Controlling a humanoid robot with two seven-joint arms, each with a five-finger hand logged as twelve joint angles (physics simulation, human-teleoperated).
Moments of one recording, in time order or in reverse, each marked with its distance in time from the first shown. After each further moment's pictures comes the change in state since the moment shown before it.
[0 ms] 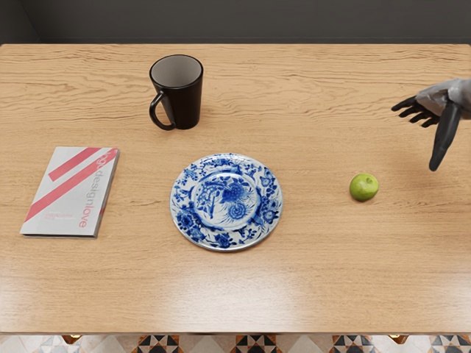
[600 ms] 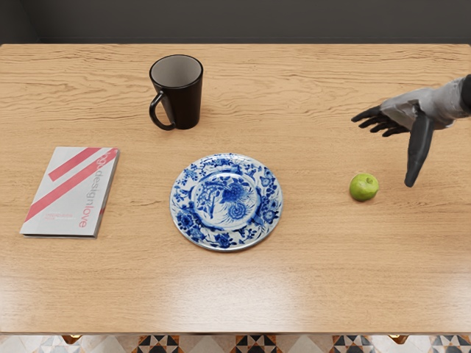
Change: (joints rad) left arm 0.000 0.000 0.000 0.000 0.000 0.000 0.000; right arm -0.006 -0.077 0.048 0.287 0.062 0.000 0.000
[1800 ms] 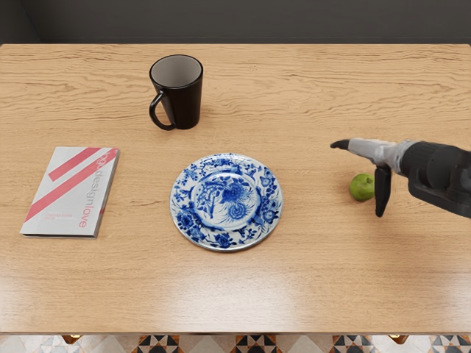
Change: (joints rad) left arm 0.000 0.000 0.000 0.000 0.000 0.000 0.000; right arm -0.315 0.069 0.028 0.349 -0.667 -0.464 0.000
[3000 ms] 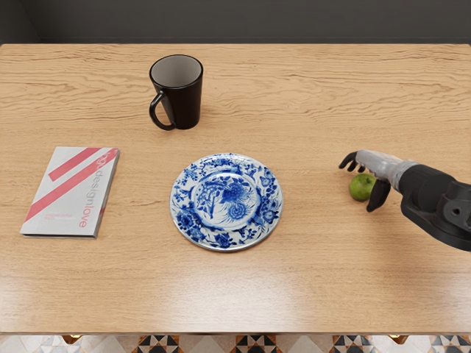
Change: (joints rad) left arm 0.000 0.000 0.000 0.000 0.000 0.000 0.000; right arm -0.137 0.046 -0.007 -0.059 -0.092 -0.207 0.000
